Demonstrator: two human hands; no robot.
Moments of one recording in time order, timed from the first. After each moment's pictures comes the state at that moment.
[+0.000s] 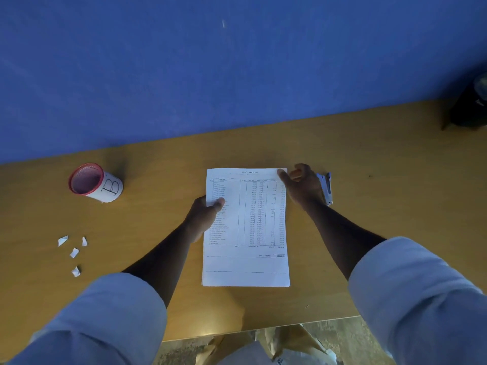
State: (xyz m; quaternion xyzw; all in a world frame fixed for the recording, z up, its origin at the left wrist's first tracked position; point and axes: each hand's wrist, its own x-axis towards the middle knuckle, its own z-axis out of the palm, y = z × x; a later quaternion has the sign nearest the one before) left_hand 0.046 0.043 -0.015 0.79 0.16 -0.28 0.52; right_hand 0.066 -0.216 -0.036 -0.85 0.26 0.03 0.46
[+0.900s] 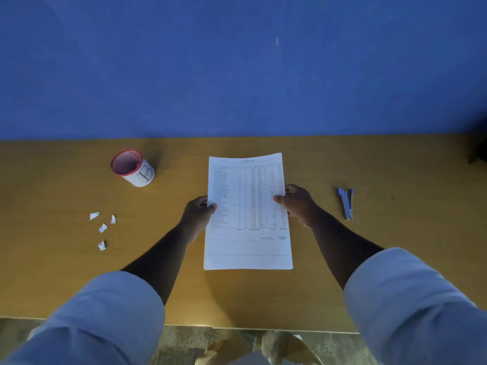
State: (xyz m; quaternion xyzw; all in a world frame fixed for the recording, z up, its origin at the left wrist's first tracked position) left_hand 0.019 0.106 -0.005 0.79 0.24 -0.20 0.53; right_hand 0.055 -0.153 -0.001 -0.76 0.21 0.26 0.55
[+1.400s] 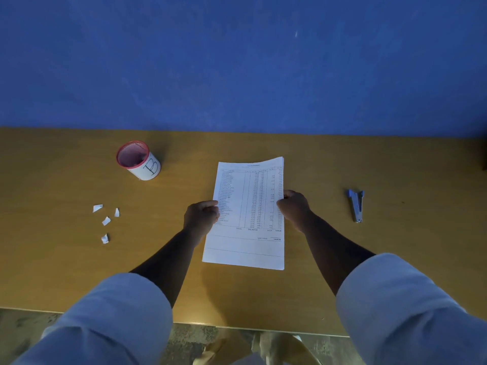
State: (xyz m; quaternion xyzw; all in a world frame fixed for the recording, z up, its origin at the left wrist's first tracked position) left_hand 0.012 0.119 -0.037 0.77 0.30 -0.15 0.54; right_hand 0.049 -0.119 -0.018 -0.79 0.24 0.23 0.52
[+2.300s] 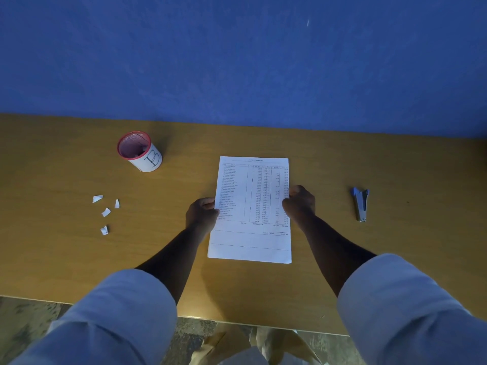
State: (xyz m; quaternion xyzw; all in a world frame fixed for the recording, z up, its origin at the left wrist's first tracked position) left_hand 0.006 0.116 -0.050 0.82 0.32 -0.13 0.46; right_hand 0.053 -0.120 -0.036 -0.87 0.24 0.17 0.39
